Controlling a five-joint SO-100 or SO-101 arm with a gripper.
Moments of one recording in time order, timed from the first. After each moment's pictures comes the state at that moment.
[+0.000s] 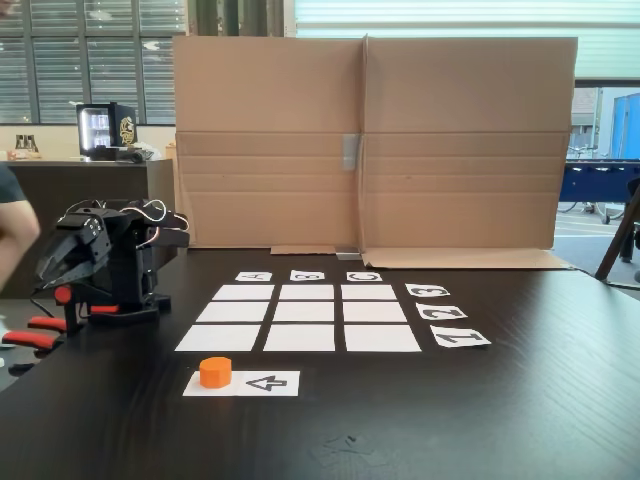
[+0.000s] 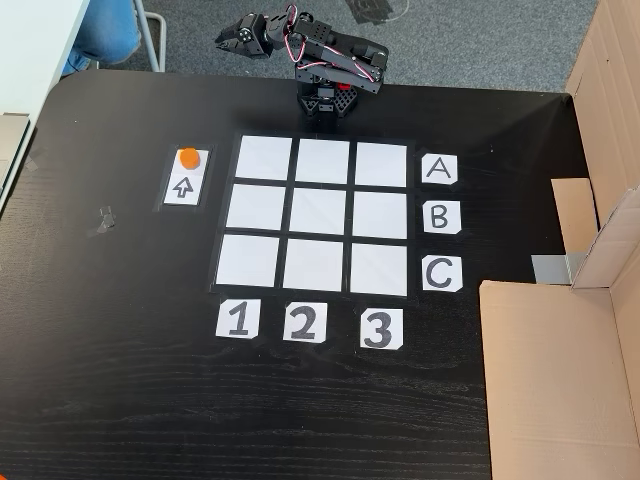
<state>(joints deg) 98.7 190.3 175.1 39.3 84.6</state>
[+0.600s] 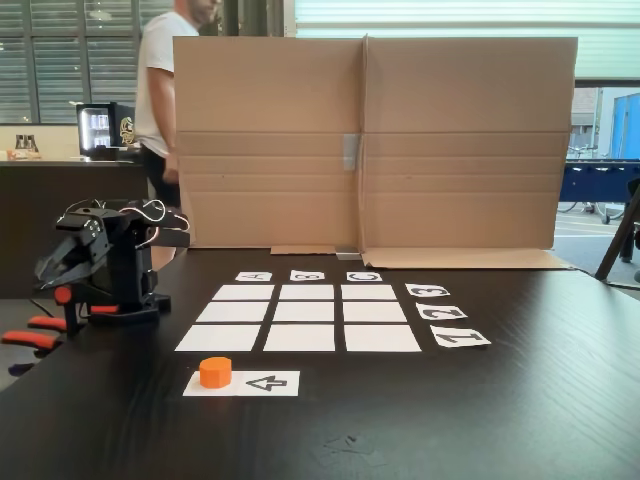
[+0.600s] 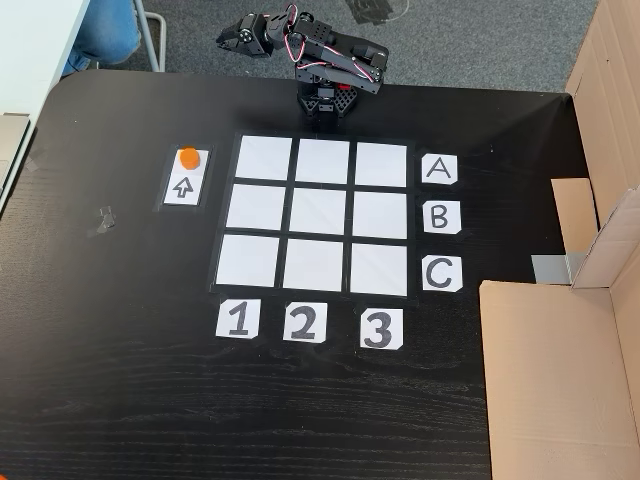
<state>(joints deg) 99.4 190.1 175.1 39.6 80.4</state>
